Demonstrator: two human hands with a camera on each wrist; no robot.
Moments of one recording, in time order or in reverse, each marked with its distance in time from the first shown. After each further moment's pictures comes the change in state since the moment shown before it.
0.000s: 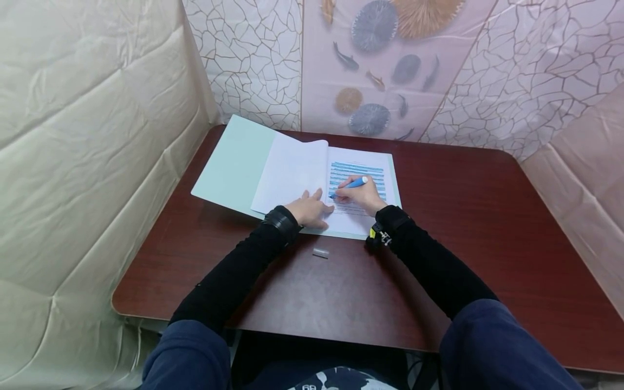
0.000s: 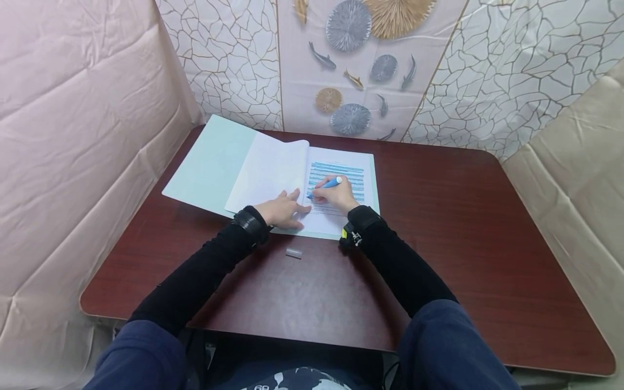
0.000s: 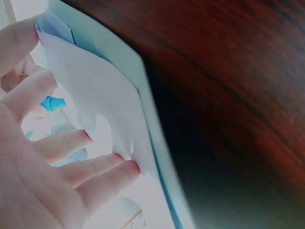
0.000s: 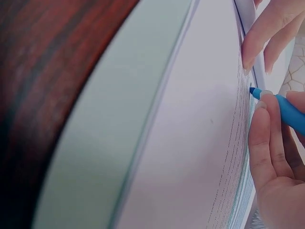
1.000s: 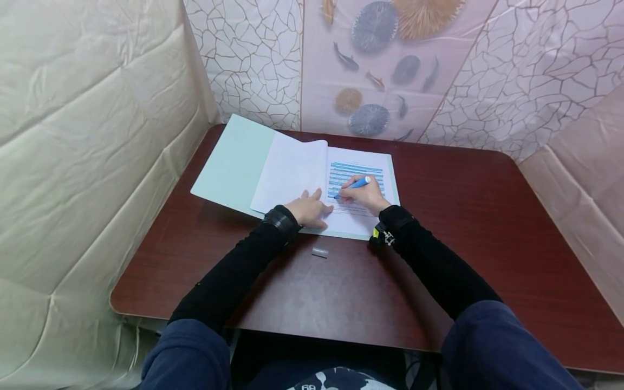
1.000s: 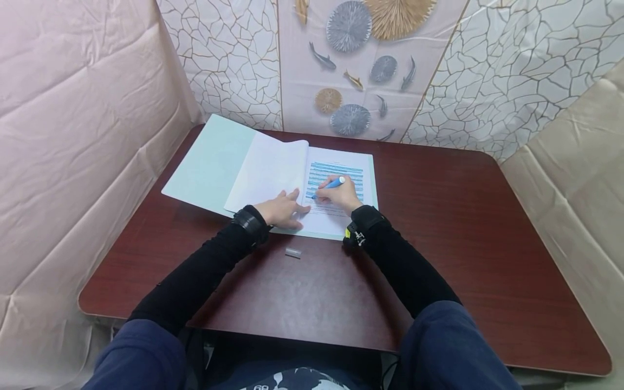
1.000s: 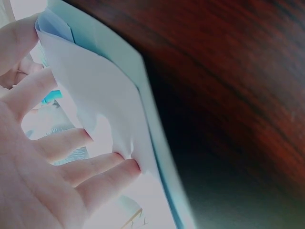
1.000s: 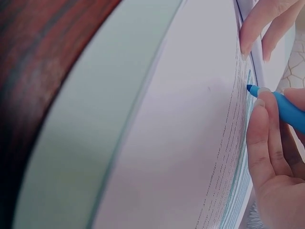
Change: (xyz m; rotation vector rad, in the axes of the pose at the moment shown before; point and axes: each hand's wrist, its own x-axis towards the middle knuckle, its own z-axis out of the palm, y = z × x) left_hand -0.002 0.000 -0.001 -0.022 -0.009 -0.029; right_hand -0.002 0.000 -0.008 -0.021 0.000 -0.007
